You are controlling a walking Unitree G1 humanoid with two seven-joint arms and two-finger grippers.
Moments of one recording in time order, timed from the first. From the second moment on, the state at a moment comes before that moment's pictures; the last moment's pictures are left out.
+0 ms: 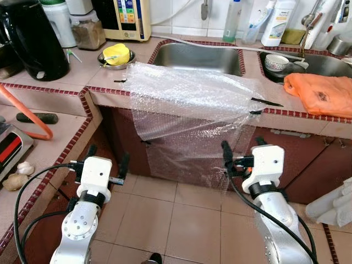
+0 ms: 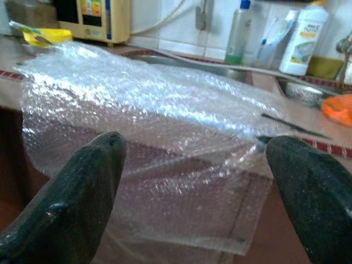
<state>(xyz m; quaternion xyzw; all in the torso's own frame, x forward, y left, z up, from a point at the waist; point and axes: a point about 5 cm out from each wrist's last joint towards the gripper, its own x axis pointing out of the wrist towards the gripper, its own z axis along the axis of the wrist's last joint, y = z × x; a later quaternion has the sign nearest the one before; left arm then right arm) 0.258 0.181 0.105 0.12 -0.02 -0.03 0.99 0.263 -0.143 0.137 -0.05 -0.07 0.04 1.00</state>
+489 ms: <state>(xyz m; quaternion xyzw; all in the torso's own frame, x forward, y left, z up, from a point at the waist) 0.275 0.168 0.129 0.05 -0.08 -0.04 1.00 0.271 -0.141 0.157 -0.07 -0.11 0.06 0.99</state>
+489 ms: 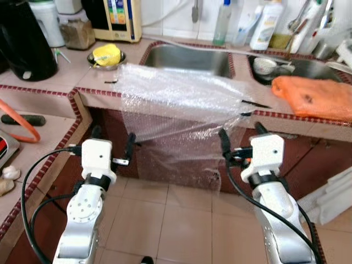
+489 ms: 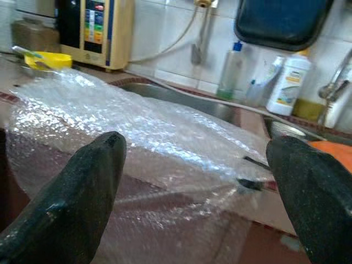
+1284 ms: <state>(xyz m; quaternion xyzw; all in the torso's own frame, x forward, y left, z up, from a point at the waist) 0.232 0.186 0.086 0.04 0.02 -0.06 1.00 0.249 -0.174 0.144 -0.09 -0.08 0.02 0.99</state>
